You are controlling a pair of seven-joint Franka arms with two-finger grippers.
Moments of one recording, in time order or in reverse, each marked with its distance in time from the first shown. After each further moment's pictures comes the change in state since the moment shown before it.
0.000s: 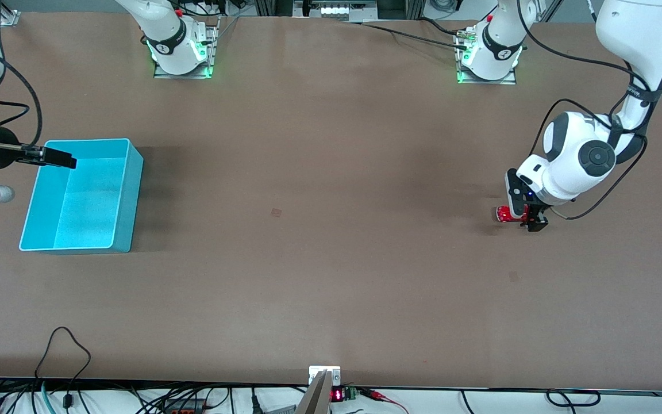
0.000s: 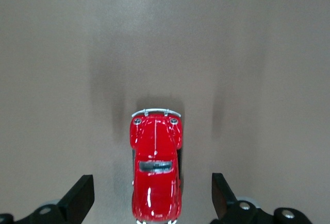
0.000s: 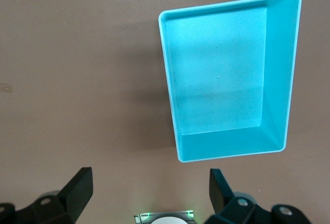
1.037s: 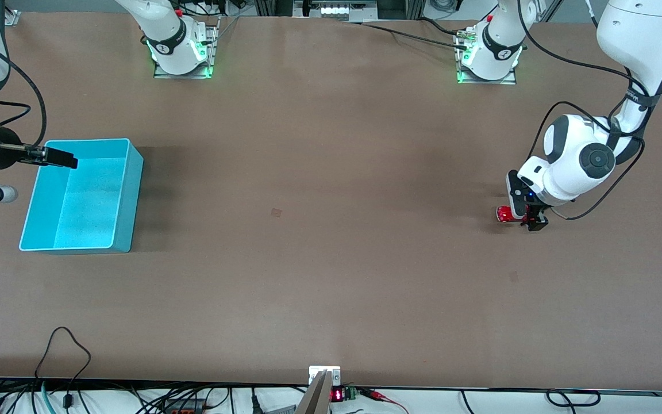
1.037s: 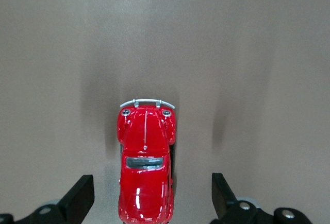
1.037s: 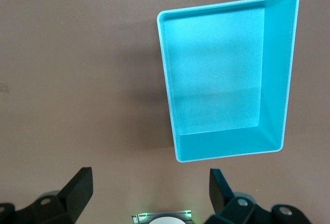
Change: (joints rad) left arm 0.028 0.021 0.000 -0.014 0.000 0.023 0.001; right arm 0.001 0.000 0.000 0.000 -0.009 0.000 0.000
